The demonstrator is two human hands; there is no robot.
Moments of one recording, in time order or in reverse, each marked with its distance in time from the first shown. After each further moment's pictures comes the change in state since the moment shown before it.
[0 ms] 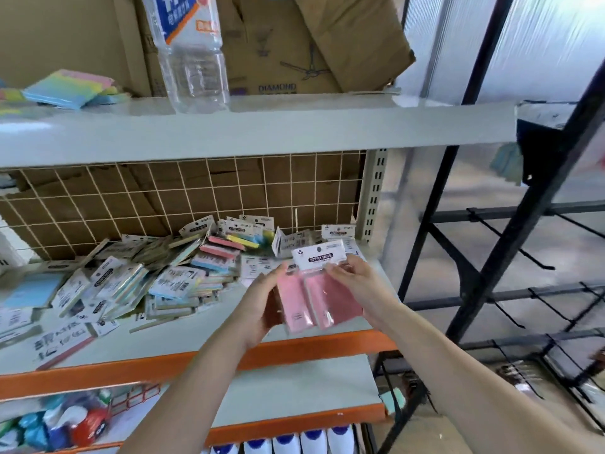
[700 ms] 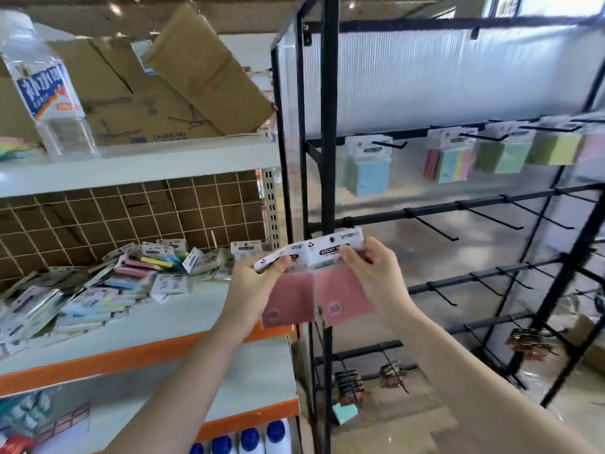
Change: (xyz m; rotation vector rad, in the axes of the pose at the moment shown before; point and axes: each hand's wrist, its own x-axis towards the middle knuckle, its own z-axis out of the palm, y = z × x) left_hand -0.096 -0.020 0.231 0.420 0.135 0.602; right_hand -0.141 -0.032 -0.237 -0.066 0.289 -0.471
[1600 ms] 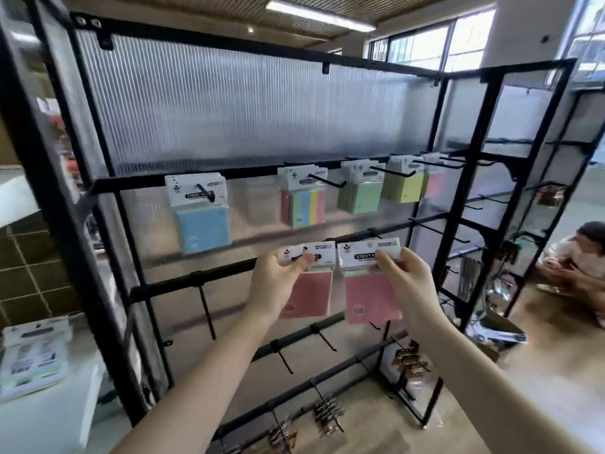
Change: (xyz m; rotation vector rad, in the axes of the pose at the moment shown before) left_hand 0.090 0.051 0.327 -0.084 -0.335 0.152; right_hand 0.112 0.049 -0.289 -0.014 0.435 0.072
